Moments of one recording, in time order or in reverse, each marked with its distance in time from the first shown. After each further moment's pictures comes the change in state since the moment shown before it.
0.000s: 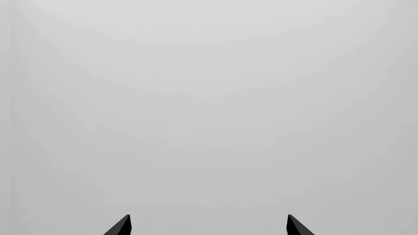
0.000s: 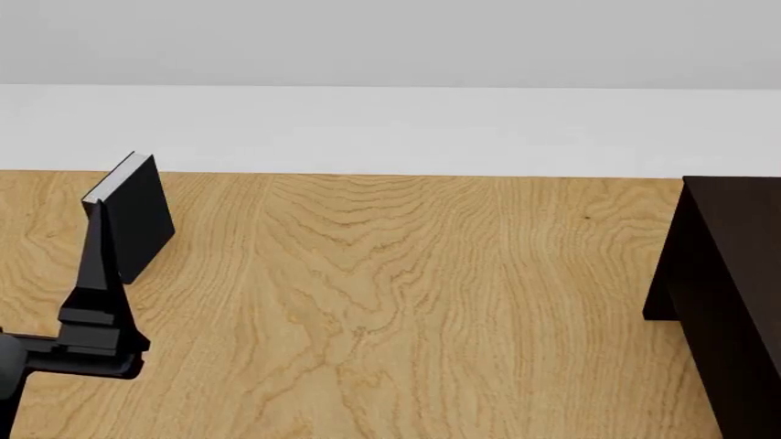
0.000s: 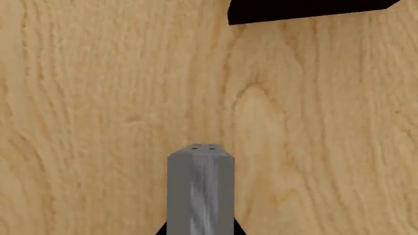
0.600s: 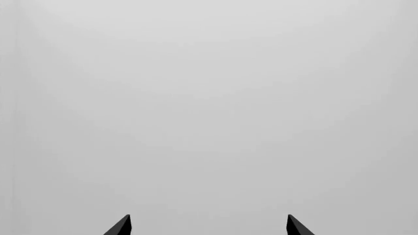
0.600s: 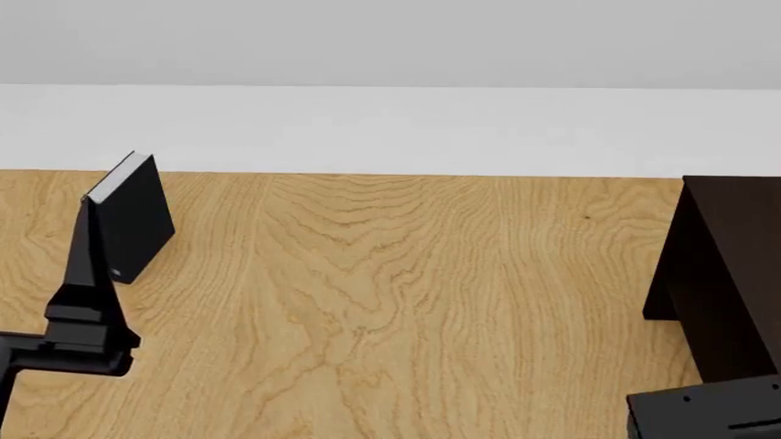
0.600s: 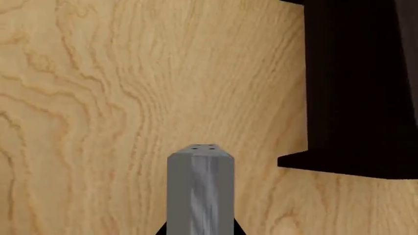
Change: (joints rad) left arm 0.002 -0.012 -0.014 0.008 -0.024 0.003 -0.010; right arm 0.350 -0.310 0.181 0.034 0.140 0.329 0.253
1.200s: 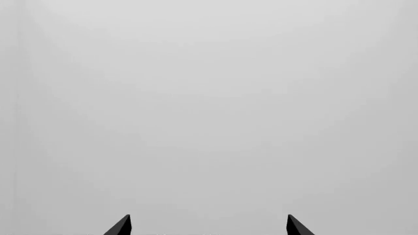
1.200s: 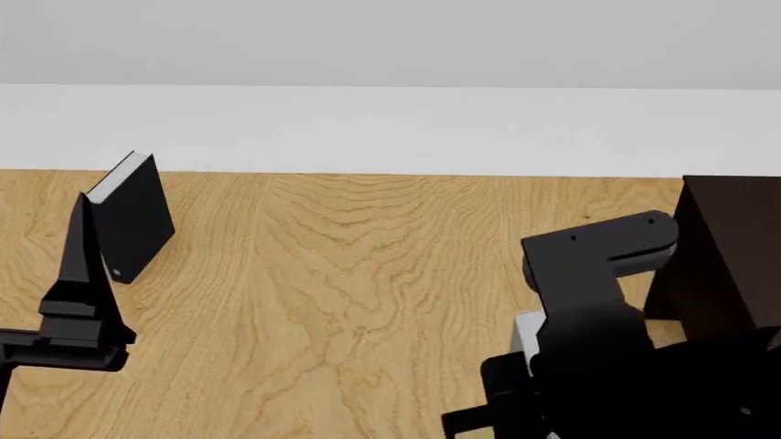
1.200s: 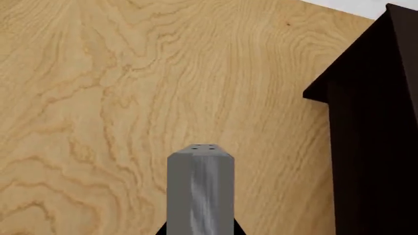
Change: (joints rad) left arm -0.006 -0.007 -0.006 -0.007 -0.021 0.000 -0.009; right arm 0.187 -0.368 0.005 0.368 -0.110 0.105 -0.100
